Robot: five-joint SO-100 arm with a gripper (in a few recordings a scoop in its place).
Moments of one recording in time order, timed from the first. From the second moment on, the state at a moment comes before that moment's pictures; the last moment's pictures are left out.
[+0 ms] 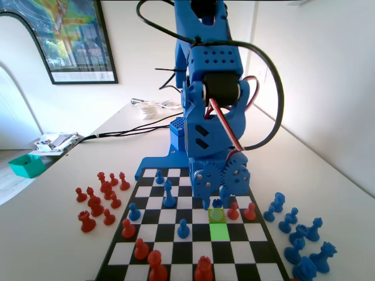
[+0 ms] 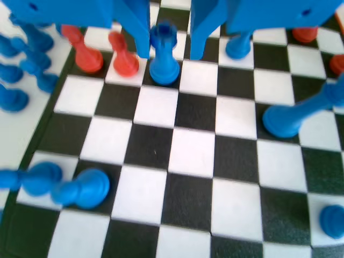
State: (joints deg) arm -6.6 78.4 119.8 36.2 -91.3
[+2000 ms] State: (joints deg) arm -5.5 70.8 107.1 41.4 -86.3
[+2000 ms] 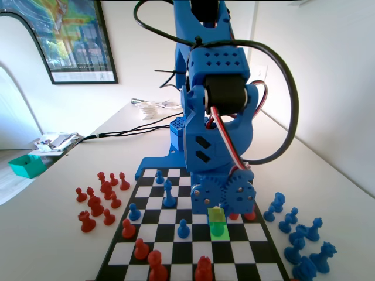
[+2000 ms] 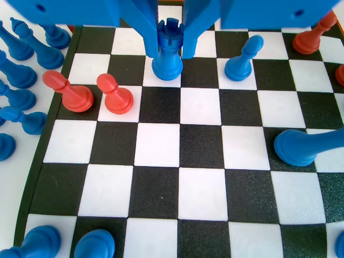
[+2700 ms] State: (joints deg) arm -5.5 70.8 107.1 40.3 -82.9
